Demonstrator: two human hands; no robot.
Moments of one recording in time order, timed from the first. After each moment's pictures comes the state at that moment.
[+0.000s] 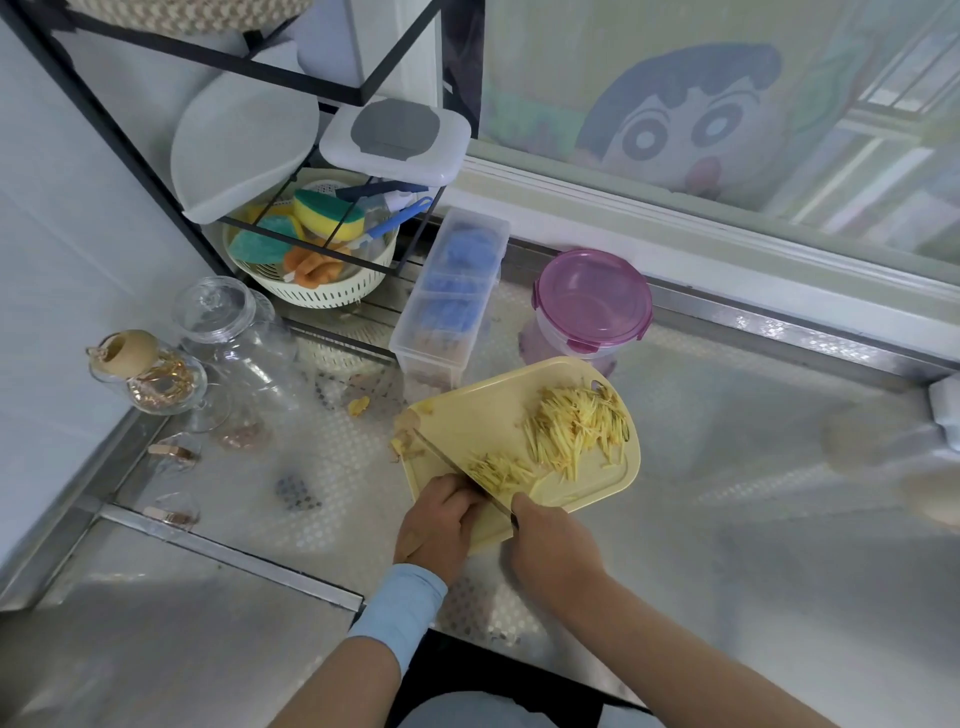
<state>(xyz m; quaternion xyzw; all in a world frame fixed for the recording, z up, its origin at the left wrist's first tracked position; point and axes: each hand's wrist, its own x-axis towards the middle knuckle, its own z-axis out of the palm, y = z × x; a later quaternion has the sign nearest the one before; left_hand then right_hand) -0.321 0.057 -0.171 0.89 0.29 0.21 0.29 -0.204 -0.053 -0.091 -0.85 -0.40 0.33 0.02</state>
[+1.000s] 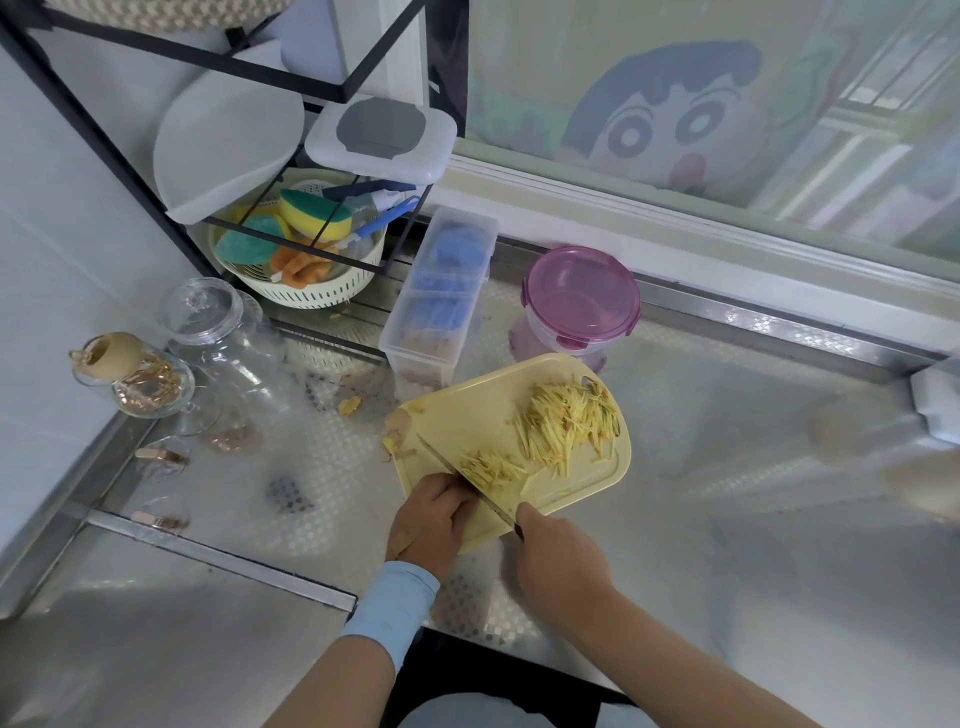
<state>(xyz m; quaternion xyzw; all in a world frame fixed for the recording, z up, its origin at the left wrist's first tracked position) -0.321 0.060 -0.176 0.89 0.28 0.22 0.29 -0.209 -0.074 -0.093 -0.86 -0.39 0.31 0.05</state>
